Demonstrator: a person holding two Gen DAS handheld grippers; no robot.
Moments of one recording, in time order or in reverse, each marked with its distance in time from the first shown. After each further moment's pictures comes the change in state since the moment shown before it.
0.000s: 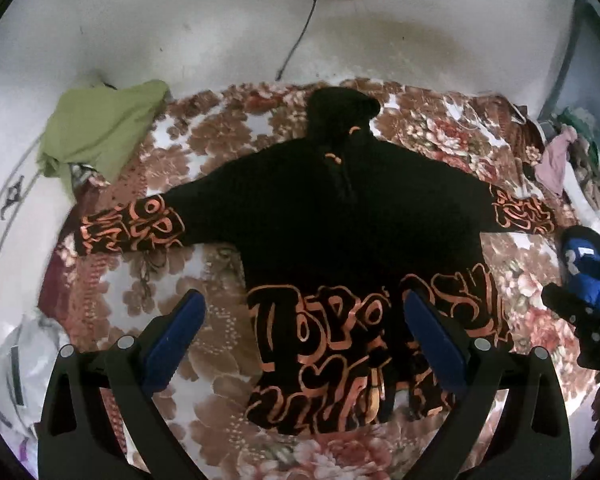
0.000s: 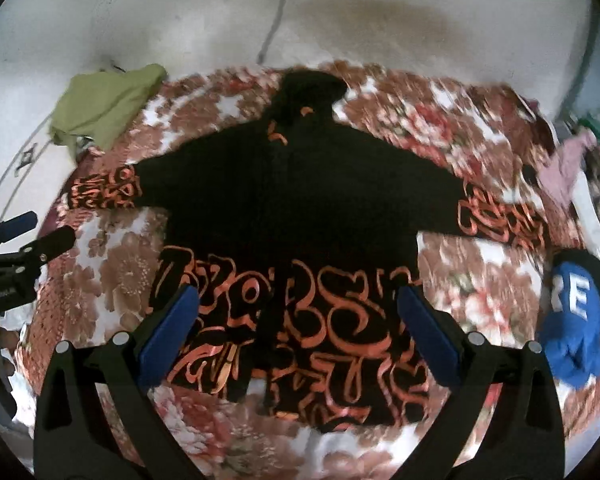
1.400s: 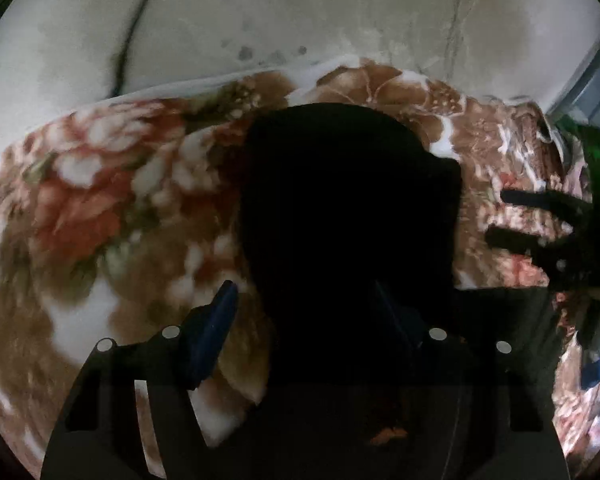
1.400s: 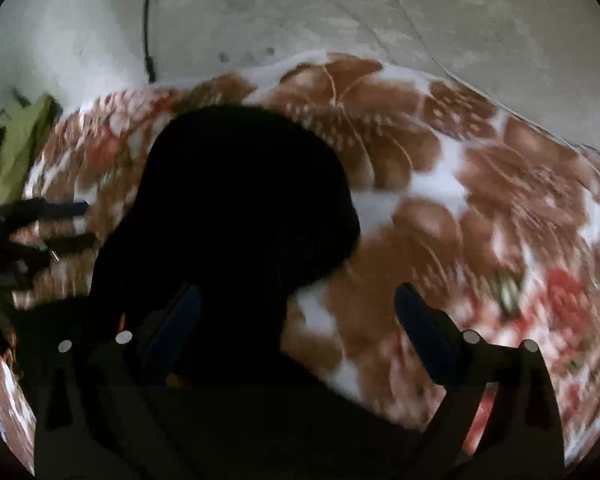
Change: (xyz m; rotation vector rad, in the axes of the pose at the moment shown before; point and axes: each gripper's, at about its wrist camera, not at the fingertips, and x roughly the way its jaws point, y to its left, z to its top) left arm 0.545 -0.005 0.412 0.204 0.167 -0.338; right arm 0.515 -0.107 0.447 -0.109 0.119 0.117
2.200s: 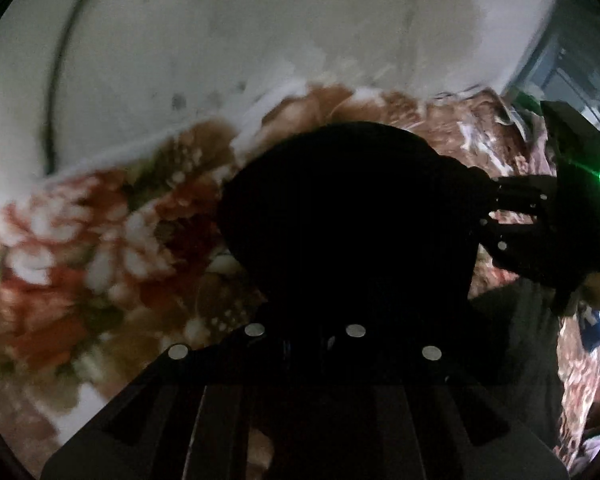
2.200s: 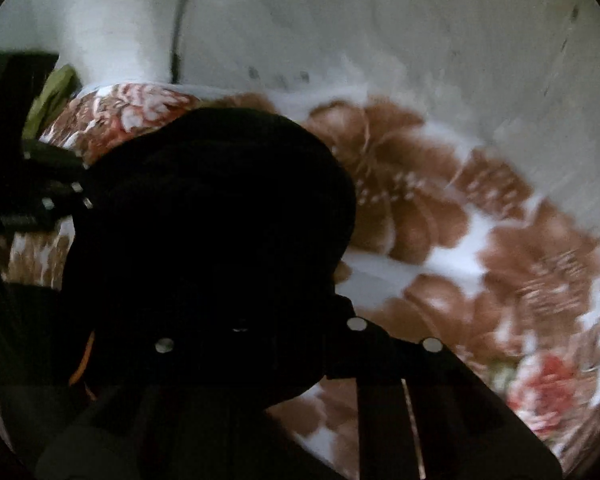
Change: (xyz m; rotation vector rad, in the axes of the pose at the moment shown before) left arm -0.013 -0.025 0.027 0.177 -0.084 -0.125; right arm -0.024 0.022 -0.003 -0.246 -0.145 -0.067
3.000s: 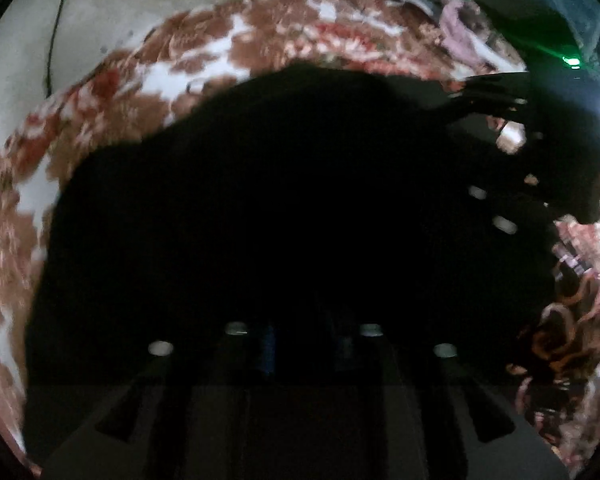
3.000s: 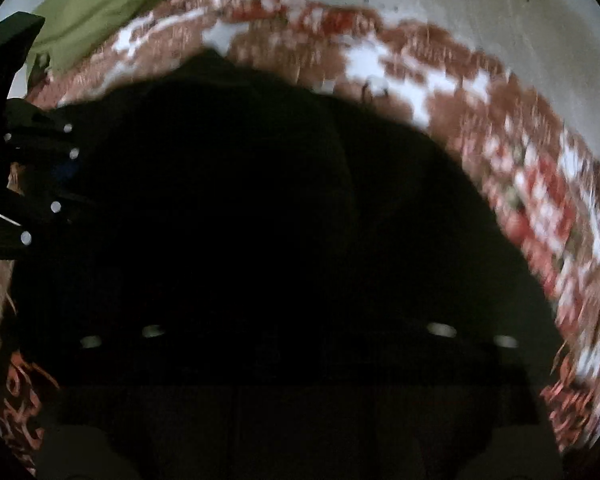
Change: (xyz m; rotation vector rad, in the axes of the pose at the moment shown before) left arm -0.073 -0.180 -0.306 0.233 0.117 0.068; right arm -0.117 0.174 -0.268 0.007 0.155 0.005
